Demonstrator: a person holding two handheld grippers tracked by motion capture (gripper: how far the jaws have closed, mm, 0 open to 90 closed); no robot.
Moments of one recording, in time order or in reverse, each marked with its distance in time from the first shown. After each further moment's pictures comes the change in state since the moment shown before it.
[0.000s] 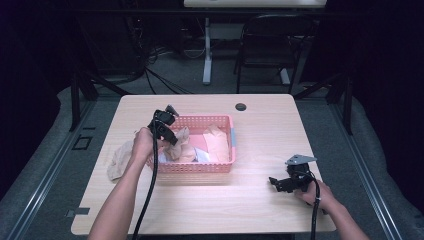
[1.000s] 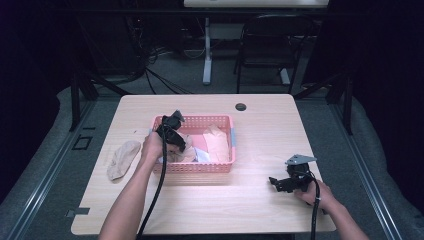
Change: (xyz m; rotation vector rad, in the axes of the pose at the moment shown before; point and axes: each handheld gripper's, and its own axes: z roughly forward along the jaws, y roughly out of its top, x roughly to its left) left arm 0.000 0.007 0.049 0.112 0.022 -0.070; right arm 0.000 0.000 0.000 0.000 -0.002 0.002
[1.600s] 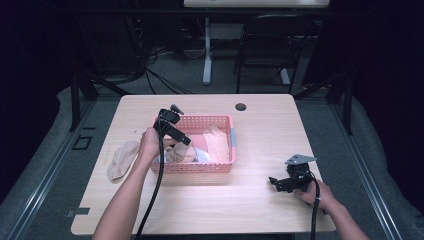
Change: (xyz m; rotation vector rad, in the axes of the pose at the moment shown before) left arm -0.008 -0.003 -0.038 -0.177 -0.039 0.078; right arm 0.000 0.000 0.000 0.000 -0.002 0.003
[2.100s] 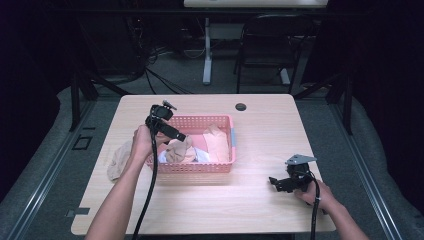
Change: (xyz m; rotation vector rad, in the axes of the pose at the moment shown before) left arm 0.002 -0.005 -0.030 -0.081 0.026 0.008; right arm 0.000 0.000 0.000 0.000 0.000 0.000
